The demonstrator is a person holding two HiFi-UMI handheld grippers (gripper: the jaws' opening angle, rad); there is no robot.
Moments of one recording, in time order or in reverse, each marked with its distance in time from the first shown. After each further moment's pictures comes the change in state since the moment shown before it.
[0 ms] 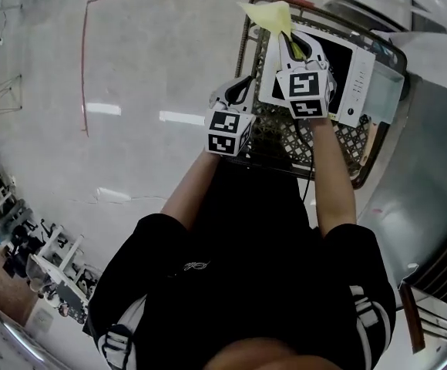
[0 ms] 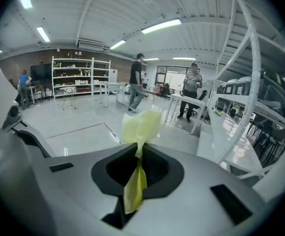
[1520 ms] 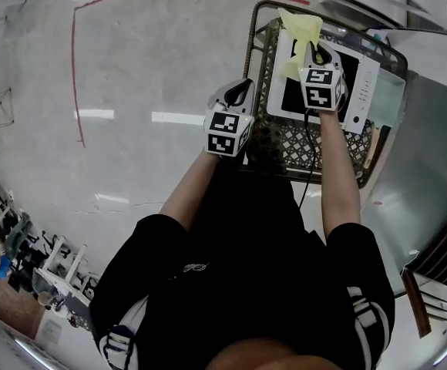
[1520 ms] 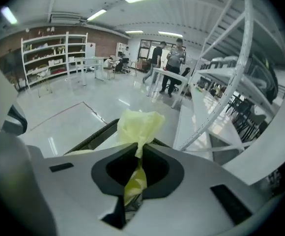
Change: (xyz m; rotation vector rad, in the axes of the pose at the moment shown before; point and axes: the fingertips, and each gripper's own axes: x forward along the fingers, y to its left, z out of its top) left arm 0.025 0.047 -0.005 -0.017 0.051 -0.071; right arm 0.046 -0.057 -0.095 0.054 0.302 -0.213
